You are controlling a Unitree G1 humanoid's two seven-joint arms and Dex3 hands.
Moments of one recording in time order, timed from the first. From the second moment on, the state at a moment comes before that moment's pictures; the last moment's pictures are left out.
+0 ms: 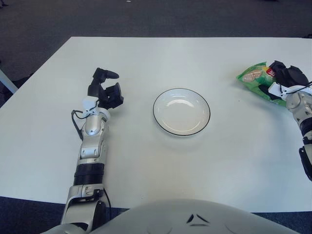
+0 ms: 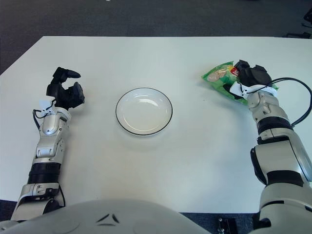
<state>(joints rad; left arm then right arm) -0.14 0.09 0.14 0.09 -0.09 -0.20 0.05 -0.77 -0.77 0.32 1.16 -0.55 -0.27 -0.29</state>
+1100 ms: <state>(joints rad) -0.15 0.10 0.14 0.10 -0.09 -0.22 0.05 -0.69 -0.75 0.18 0.70 -0.48 -0.25 -0.25</state>
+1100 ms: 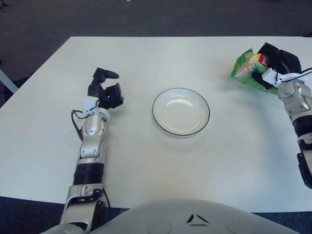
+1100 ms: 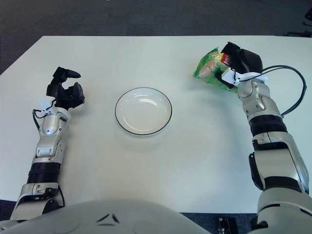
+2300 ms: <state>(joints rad) -0.15 0.11 0.14 0.12 -0.09 -0.22 0.04 -0.77 -0.56 0.15 0.33 -0.42 -0.44 -0.07</state>
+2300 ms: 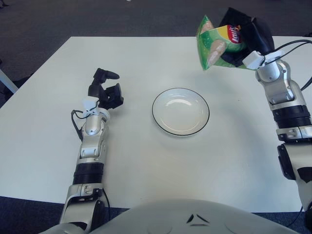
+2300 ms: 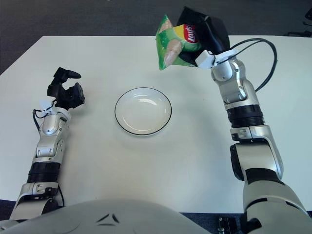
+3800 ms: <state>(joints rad) -0.14 0.11 0.13 0.10 -0.09 -0.22 0.06 -0.67 -0.44 0.24 0.00 -0.25 -0.28 0.51</state>
